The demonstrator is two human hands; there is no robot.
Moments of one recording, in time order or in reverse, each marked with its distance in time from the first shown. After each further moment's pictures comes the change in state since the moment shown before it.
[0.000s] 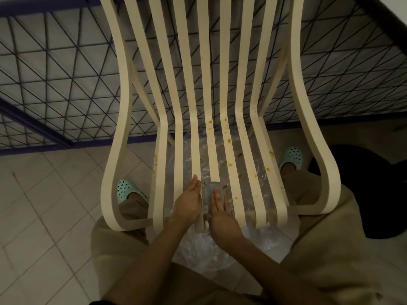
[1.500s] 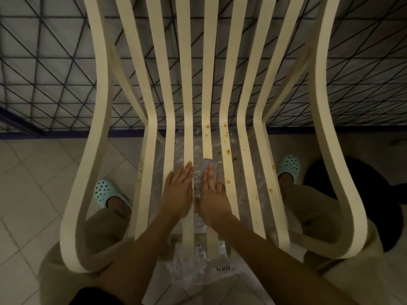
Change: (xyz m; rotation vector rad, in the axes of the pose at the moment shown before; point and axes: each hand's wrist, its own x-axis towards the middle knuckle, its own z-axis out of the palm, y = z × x) left_hand 0.064 -0.005 -0.007 0.121 0.035 0.023; right_hand 0.094 0.009 -0.049 -0.126 0.020 0.059
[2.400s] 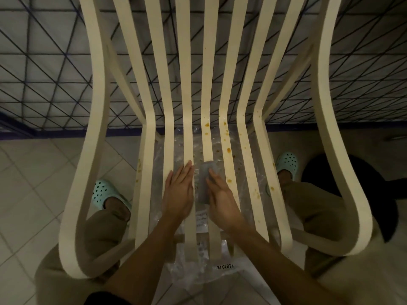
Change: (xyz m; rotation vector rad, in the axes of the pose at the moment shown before) left_hand 0.013 -0.008 0.012 -0.053 0.028 -0.011; right_hand -0.007 0.015 -0.011 0.515 0.255 -0.145
